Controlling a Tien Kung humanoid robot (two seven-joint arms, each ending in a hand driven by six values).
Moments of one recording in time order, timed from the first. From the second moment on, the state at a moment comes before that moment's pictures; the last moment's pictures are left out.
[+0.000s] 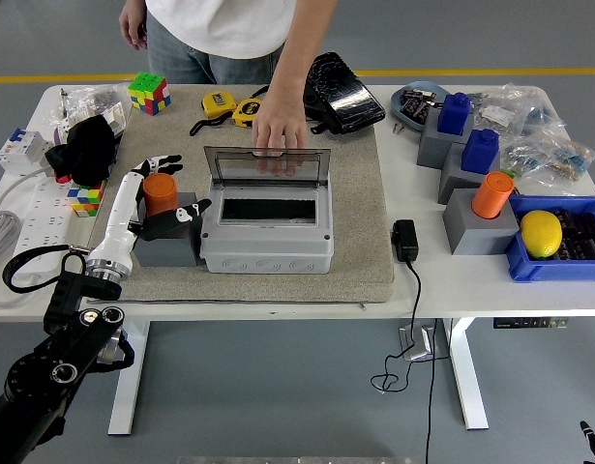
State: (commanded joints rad) left arm -0.31 0.08 -1.18 -0.98 1.42 0.34 -0.36; right arm 0.17 -0.09 1.72 0.18 -1.44 -0.15 -0.13
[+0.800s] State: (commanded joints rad) left arm -0.31 0.07 -1.16 -0.98 1.37 0.43 -0.38; right arm 0.17 -0.09 1.73 0.18 -1.44 -0.15 -0.13
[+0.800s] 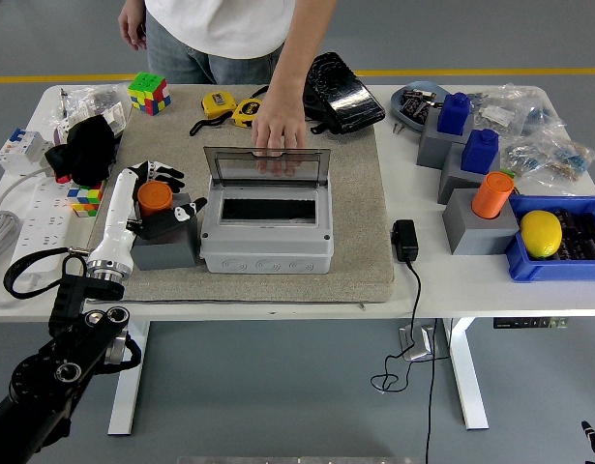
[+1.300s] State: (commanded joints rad) left arm -0.30 0.06 -1.15 -0.98 1.36 0.46 -0.39; right arm 0.17 -0.10 1.72 0.18 -1.44 -0.15 -0.13
